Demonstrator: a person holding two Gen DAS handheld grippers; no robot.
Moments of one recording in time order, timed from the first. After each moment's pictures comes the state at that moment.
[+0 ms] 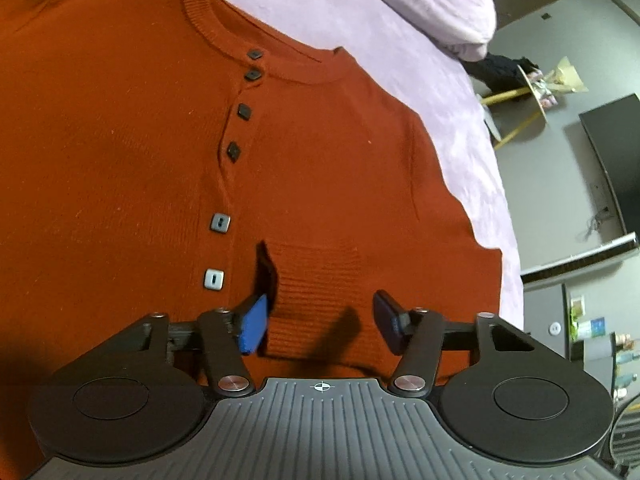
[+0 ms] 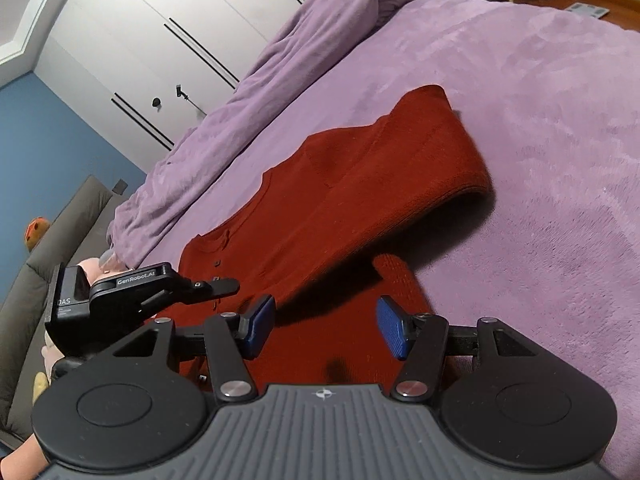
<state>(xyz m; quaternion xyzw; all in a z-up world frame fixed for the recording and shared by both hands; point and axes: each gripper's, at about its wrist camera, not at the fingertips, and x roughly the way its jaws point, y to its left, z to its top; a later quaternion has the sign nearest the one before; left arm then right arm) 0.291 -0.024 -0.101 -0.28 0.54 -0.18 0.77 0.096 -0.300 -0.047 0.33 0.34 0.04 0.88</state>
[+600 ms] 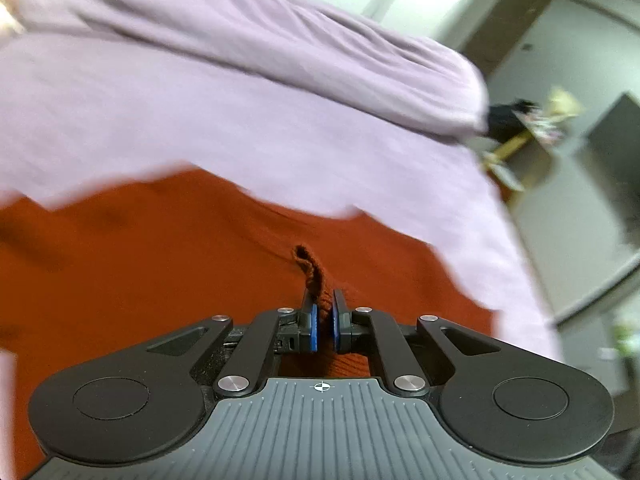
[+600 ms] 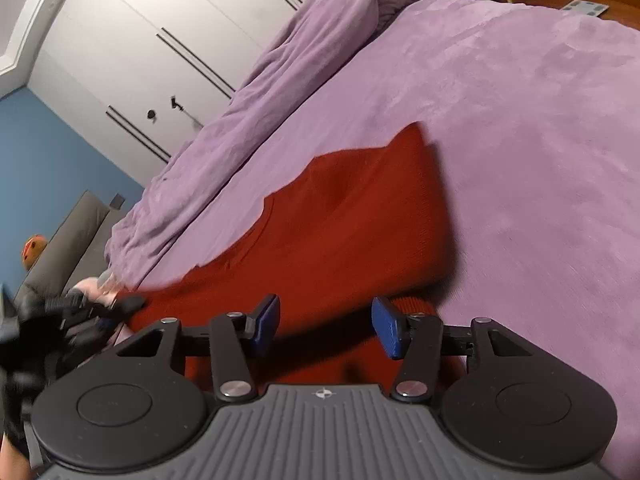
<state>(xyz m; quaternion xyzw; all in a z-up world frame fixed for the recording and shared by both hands) 0.289 0.056 -0.003 -0.18 0.42 -0.11 0.89 0.147 -0.297 -0.039 0.35 0.33 0.03 0.88</state>
